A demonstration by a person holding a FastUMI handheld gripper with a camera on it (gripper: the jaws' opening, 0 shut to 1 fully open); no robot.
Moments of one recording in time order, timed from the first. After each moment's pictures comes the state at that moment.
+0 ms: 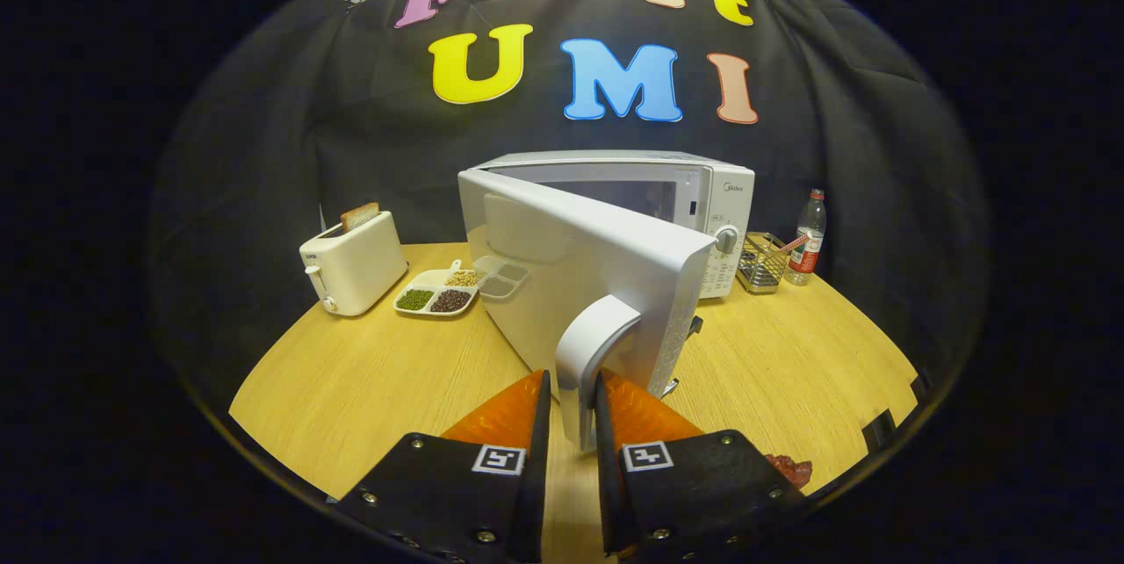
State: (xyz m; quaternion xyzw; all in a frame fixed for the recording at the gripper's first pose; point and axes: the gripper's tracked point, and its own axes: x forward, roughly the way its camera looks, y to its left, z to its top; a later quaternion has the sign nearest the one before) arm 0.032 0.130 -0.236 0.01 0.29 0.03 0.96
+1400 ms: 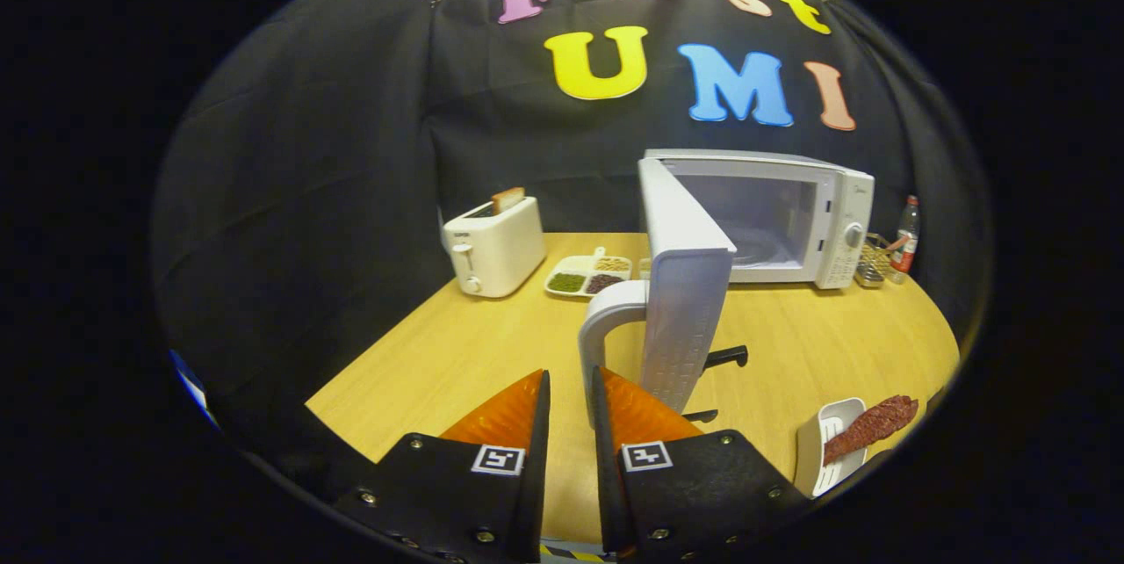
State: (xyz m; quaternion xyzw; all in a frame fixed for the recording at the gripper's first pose) arm -0.038 0.298 -0.228 0.02 0.28 0.21 0.94
